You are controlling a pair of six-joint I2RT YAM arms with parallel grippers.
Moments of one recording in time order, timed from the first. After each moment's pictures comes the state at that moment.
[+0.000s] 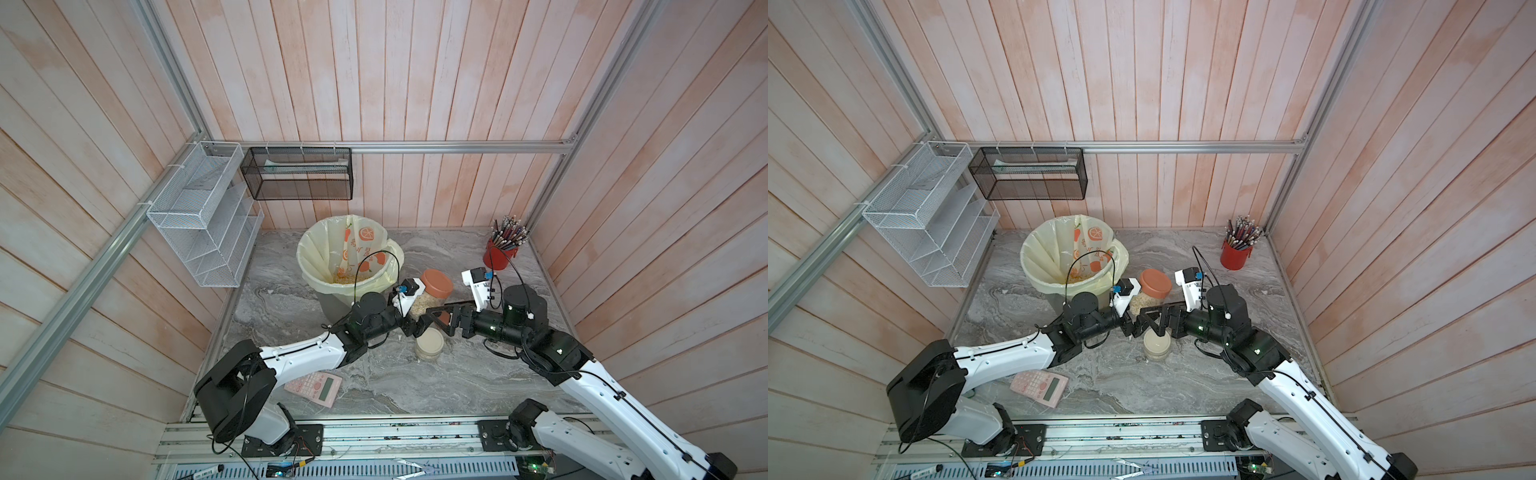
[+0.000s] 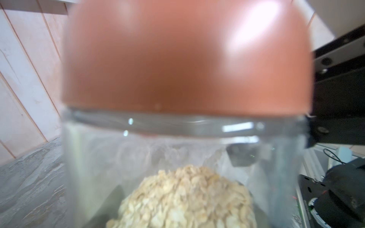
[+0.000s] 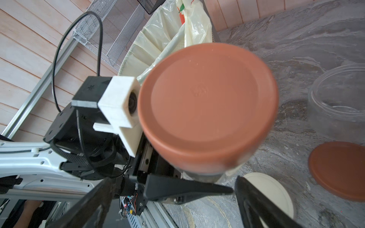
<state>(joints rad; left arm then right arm) -0.86 1.49 0.79 0.60 0.23 -0.01 0.64 0.81 0.85 -0.40 -0.37 0.62</state>
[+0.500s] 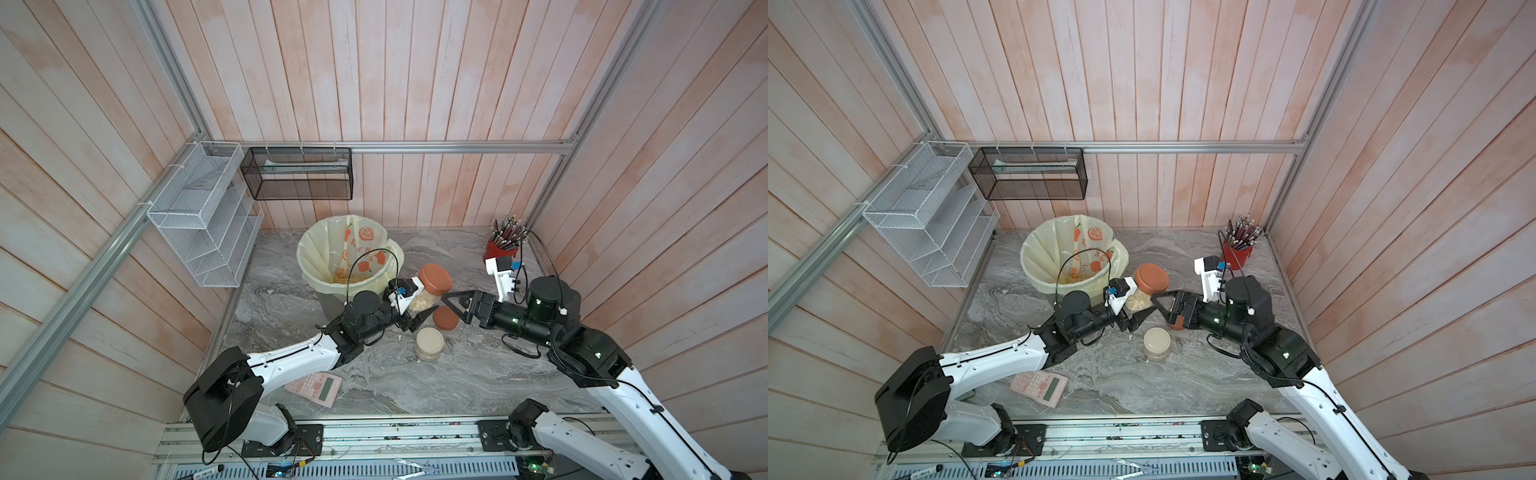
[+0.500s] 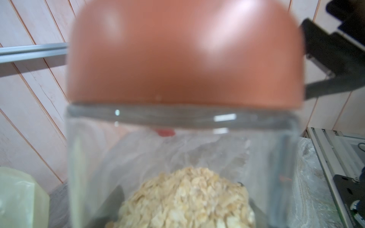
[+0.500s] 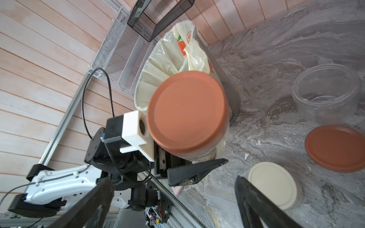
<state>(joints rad) -0.86 1.42 0.79 0.61 0.17 0.18 0.63 0.82 1.14 -0.65 -0.29 0.80</state>
